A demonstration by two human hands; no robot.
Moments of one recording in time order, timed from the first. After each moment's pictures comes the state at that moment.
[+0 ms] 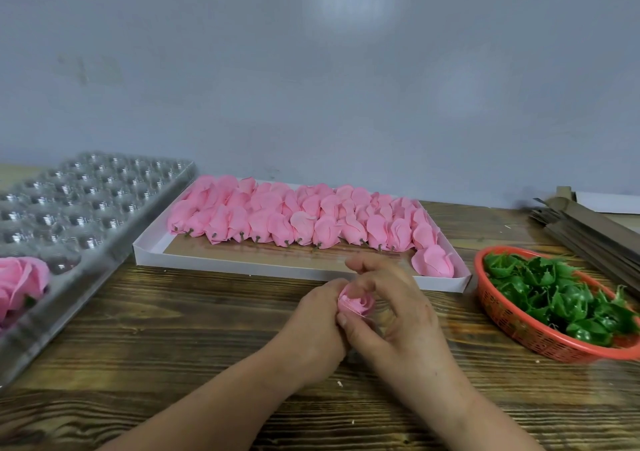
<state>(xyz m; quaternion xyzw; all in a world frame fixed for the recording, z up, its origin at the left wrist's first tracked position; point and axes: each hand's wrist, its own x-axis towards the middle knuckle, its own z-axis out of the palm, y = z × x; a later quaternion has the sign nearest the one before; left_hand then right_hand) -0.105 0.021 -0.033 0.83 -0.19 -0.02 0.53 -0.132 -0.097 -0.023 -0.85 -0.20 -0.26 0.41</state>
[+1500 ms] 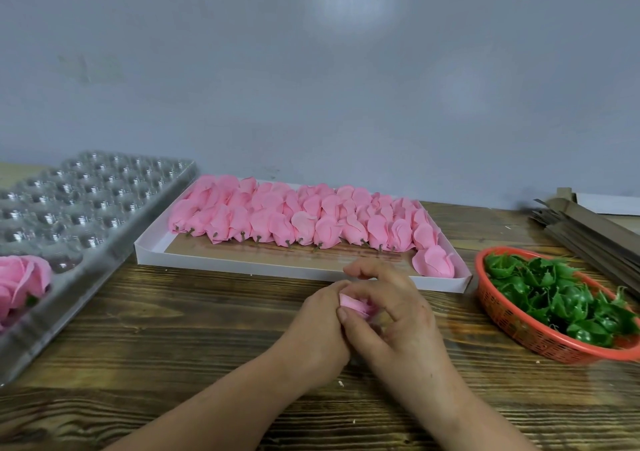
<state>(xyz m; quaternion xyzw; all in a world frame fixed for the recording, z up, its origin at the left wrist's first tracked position) -0.105 0.019 -0.038 0.80 -0.21 -0.01 0.56 -0.130 -0.093 -0.027 -0.85 -0.21 -0.29 0.40</state>
